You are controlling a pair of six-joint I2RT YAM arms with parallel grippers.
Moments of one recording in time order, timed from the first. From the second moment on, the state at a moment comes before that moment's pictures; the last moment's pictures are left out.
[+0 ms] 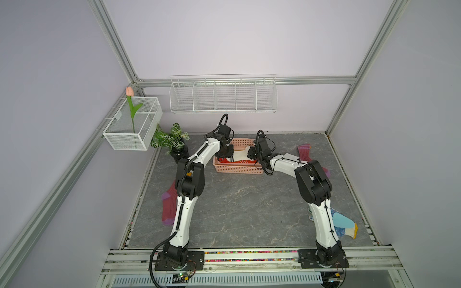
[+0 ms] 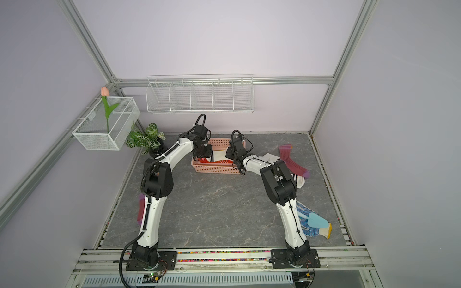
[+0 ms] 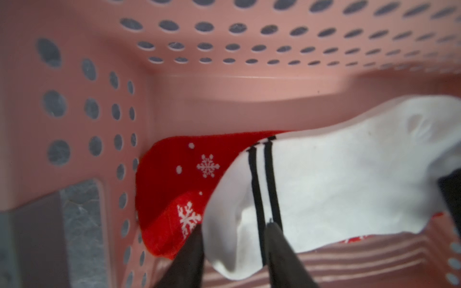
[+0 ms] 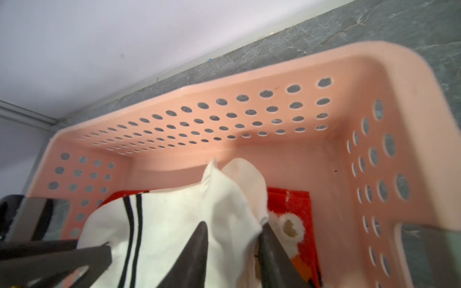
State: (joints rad) left arm -0.41 2.37 2.12 -0.88 0.06 -0.29; right arm 0.53 2.24 1.57 0.03 0.12 0.66
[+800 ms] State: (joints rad) left arm -0.41 1.89 1.82 -0.84 0.08 -0.38; right arm 0.53 1.78 1.31 0.00 0.10 0.57
